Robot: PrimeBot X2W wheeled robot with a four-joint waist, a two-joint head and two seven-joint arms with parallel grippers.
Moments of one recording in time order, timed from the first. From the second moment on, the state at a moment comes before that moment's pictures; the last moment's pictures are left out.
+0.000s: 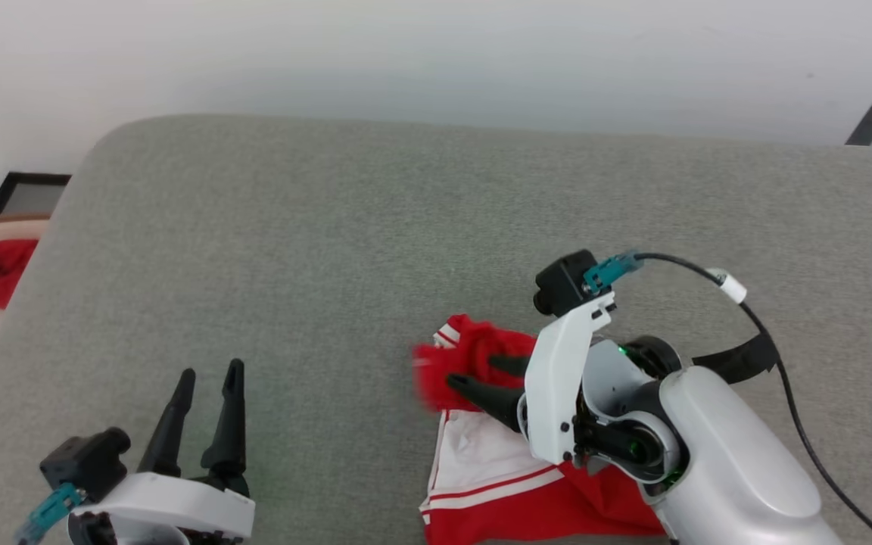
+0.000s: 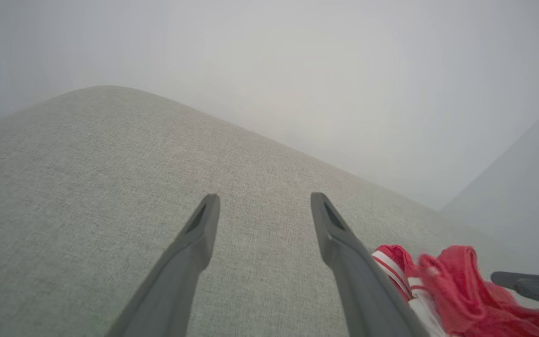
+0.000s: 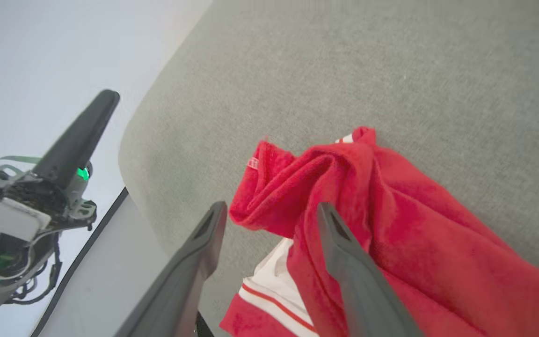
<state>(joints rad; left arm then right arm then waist) -0.10 0.23 -0.08 0.25 -0.66 -0.13 -0.26 -0.55 -0.06 0.50 0.32 0.73 0.13 0.72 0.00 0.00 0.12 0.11</state>
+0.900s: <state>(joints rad) -0.05 0.26 -0.02 0.24 -0.60 -0.13 -0.26 -0.29 -0.39 0.34 -0.03 0.78 0.13 0.43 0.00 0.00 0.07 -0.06</state>
